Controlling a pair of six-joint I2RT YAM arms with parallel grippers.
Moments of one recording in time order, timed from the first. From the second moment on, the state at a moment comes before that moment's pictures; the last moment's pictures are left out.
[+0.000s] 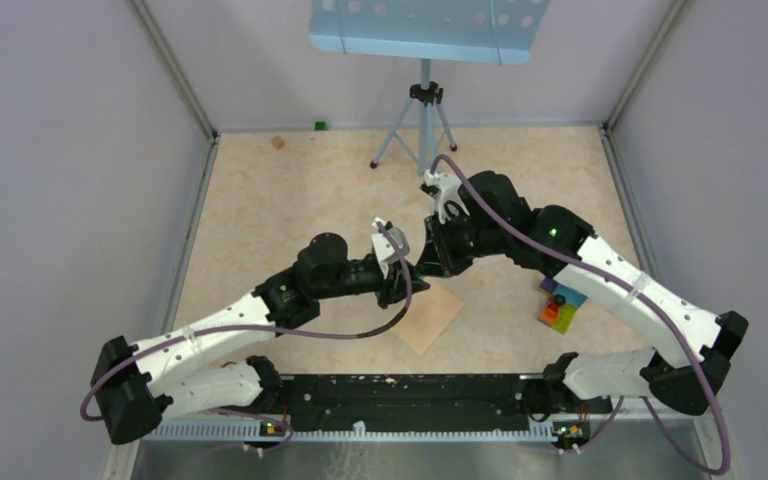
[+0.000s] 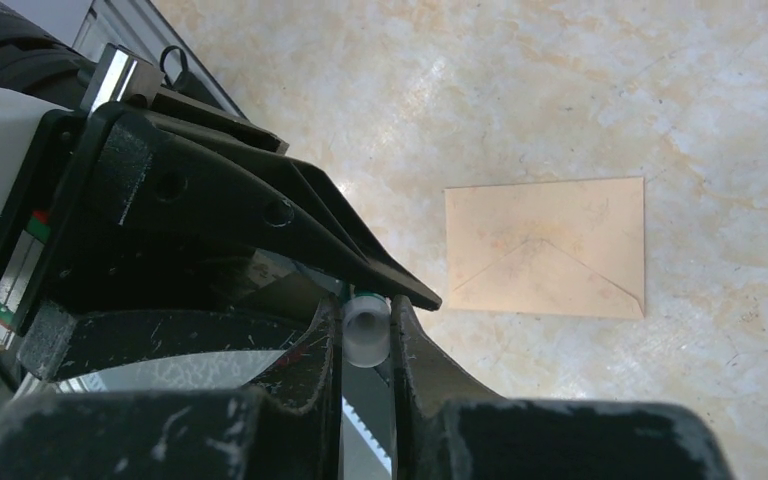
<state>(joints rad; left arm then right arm) -0.93 1.03 0.75 0.10 0.40 -0.05 0.89 1.24 1.40 -0.86 -0.24 0.37</state>
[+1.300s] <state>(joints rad) -0.70 0.96 0.70 0.14 0.03 -0.98 0.56 1.34 1.09 -0.64 0.17 0.42</state>
